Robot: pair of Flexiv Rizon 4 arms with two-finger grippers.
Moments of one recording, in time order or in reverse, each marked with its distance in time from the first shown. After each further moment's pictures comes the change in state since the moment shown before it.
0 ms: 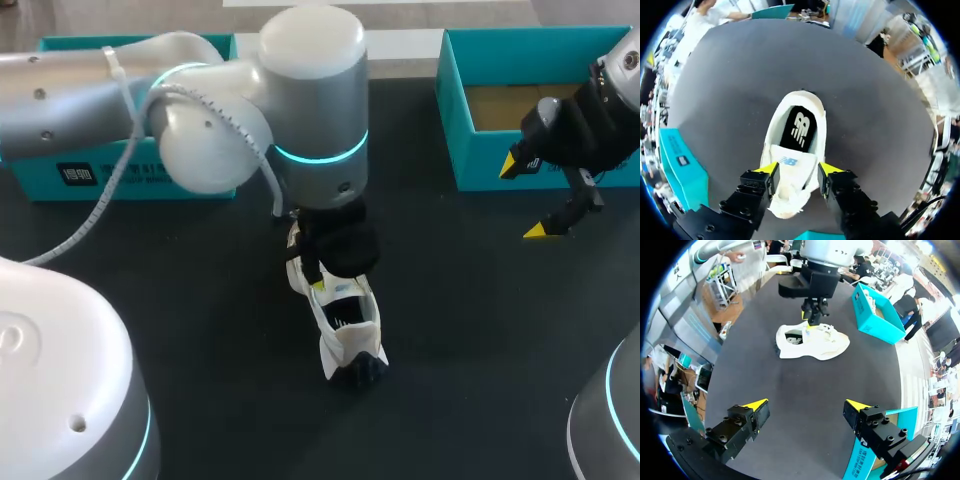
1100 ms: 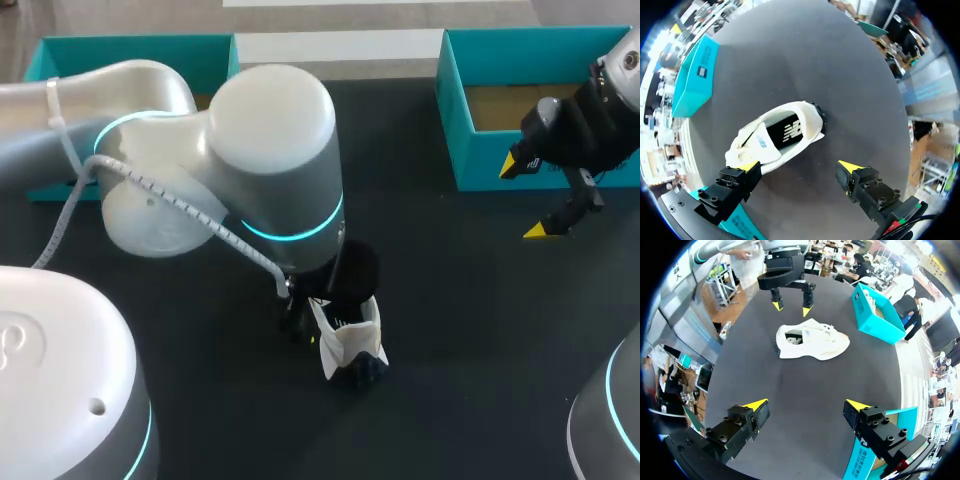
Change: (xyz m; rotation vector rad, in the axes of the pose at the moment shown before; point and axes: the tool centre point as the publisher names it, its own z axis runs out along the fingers) left arm 0.054 -0.039 -0.015 -0.094 -0.144 -0.823; right arm 0.000 0.000 0.000 0.000 0.000 0.000
